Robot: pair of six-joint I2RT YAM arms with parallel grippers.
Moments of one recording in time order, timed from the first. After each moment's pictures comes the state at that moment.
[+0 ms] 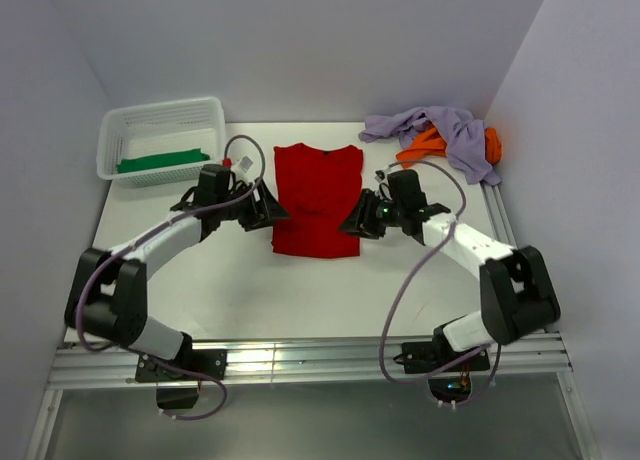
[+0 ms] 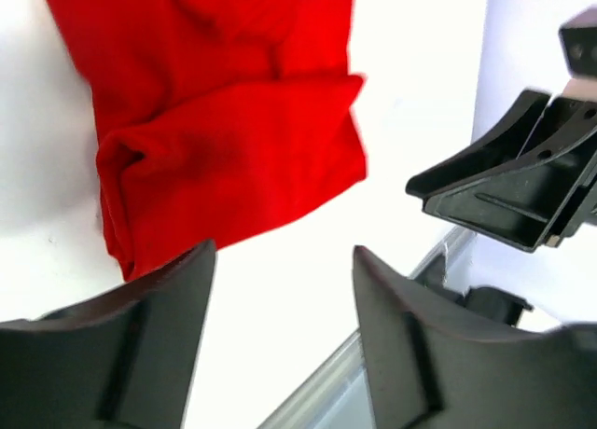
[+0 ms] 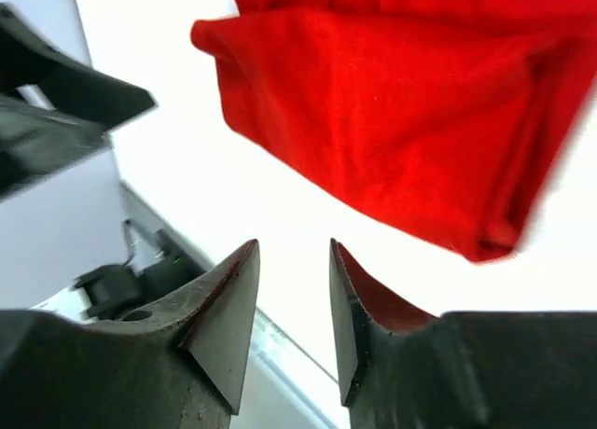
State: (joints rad) left arm -0.33 1.54 0.91 -0.11 0.56 -0.69; right arm 0.34 1.47 0.84 -0.17 -0.55 0.74
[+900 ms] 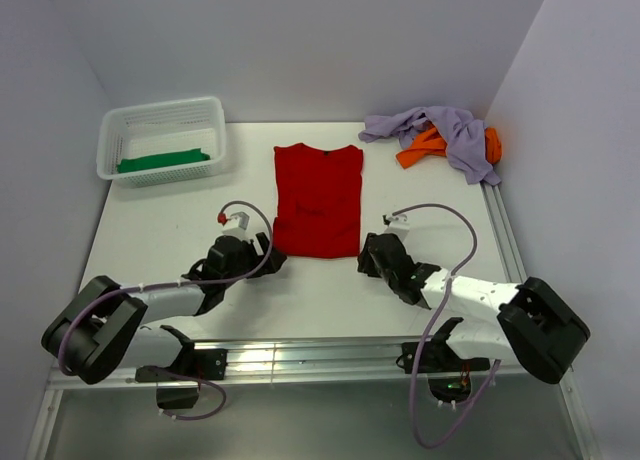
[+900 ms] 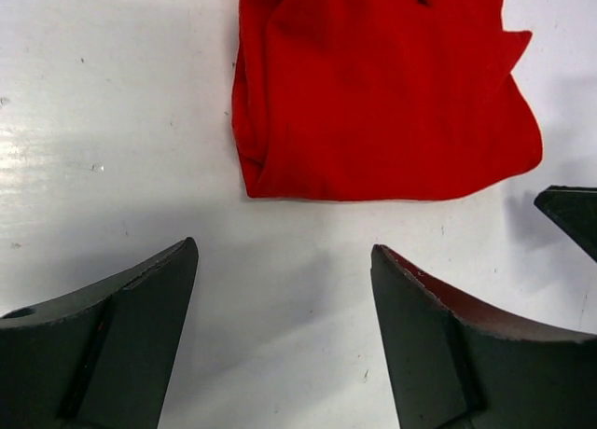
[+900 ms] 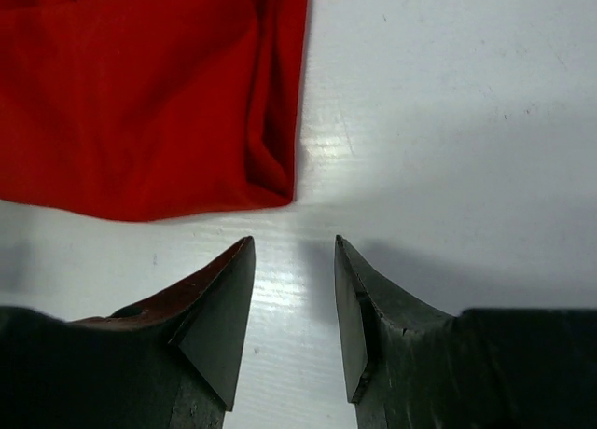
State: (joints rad) left arm -0.60 1.29 0.28 0.50 -0.01 -0.72; right arm 0.71 1.18 0.37 0.08 0.36 0.72
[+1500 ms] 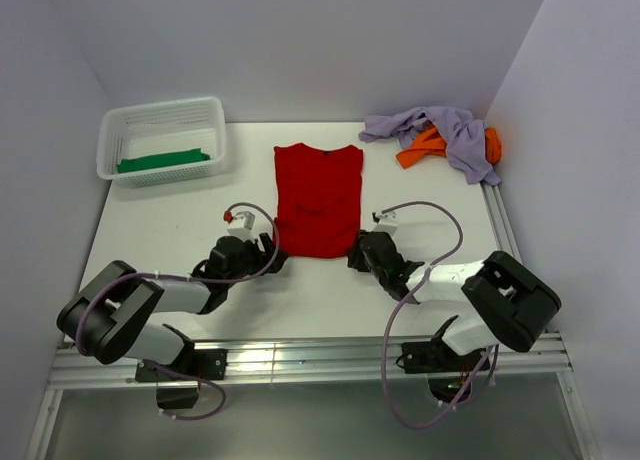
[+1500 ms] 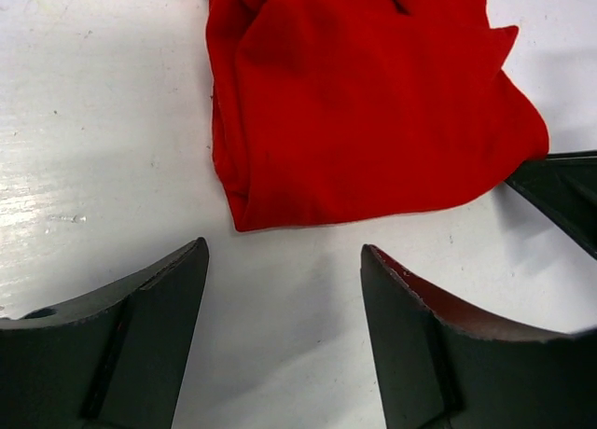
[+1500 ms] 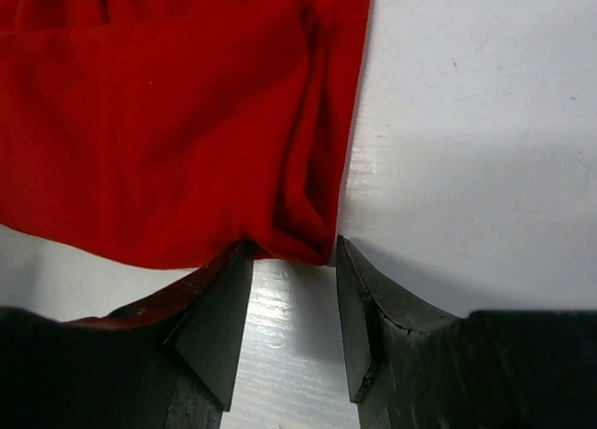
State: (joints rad) left arm -0.60 1.41 0.26 0.70 0.00 -0.62; right arm 0.72 1.40 0.36 0.39 0.35 0.68
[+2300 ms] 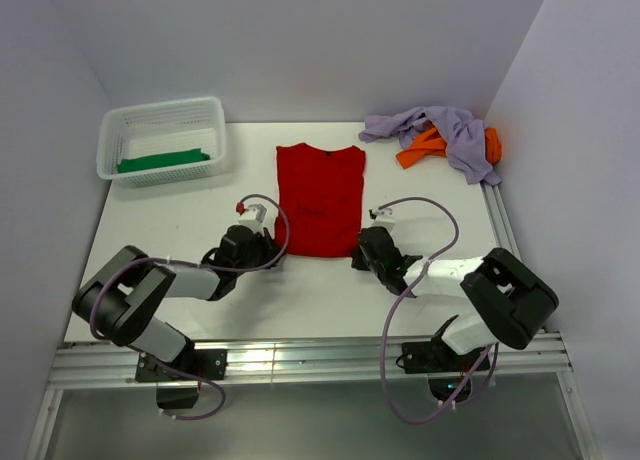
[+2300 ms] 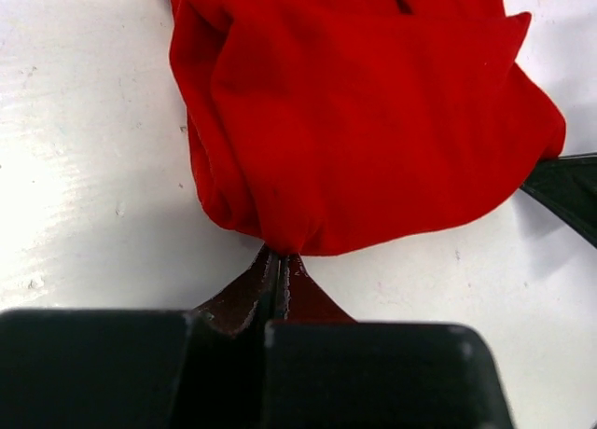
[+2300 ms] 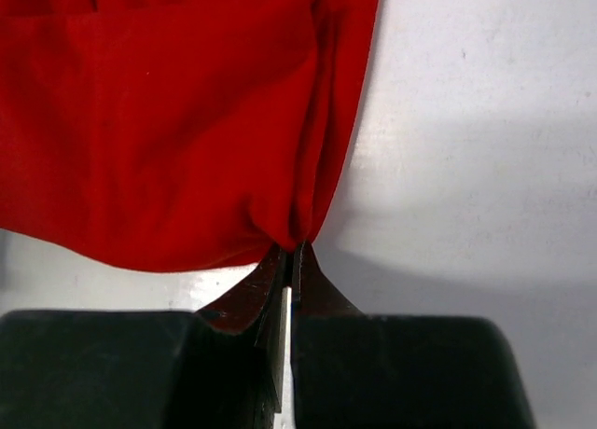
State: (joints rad) left arm -0.60 1.53 0.38 0.65 0.05 -0.57; right arm 0.70 1.43 0.42 0.32 0.32 0.67
